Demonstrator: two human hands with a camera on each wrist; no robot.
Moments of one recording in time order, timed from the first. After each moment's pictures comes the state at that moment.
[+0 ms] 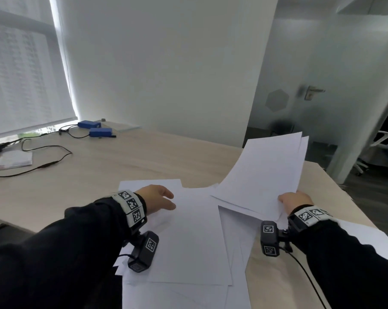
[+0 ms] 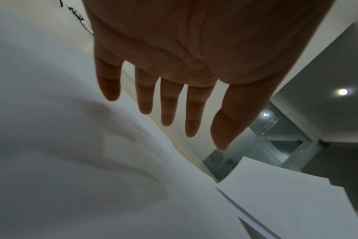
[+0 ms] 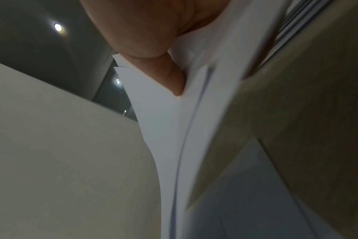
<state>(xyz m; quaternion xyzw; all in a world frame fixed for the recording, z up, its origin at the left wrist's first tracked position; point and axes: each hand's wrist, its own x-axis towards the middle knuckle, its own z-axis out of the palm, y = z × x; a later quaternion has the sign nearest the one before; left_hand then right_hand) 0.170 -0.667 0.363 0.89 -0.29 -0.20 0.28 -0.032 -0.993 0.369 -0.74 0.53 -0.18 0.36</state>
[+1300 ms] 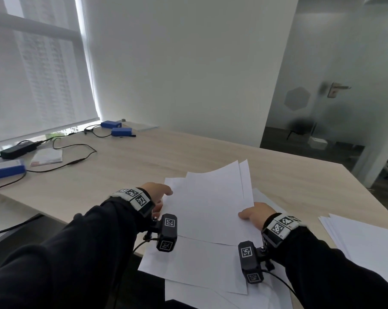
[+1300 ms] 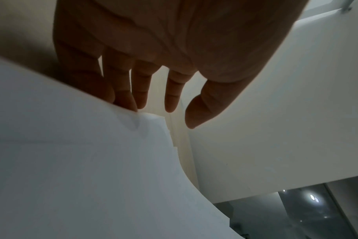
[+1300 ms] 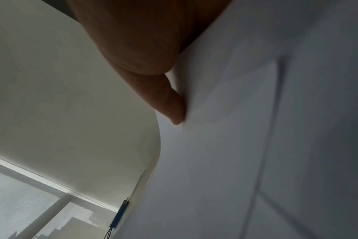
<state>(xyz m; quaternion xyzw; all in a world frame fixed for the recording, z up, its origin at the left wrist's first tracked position) 0.177 -0.638 0.360 0.77 0.04 -0.30 0.56 0.024 -0.891 0.332 -0.81 0.36 -0.05 0.46</state>
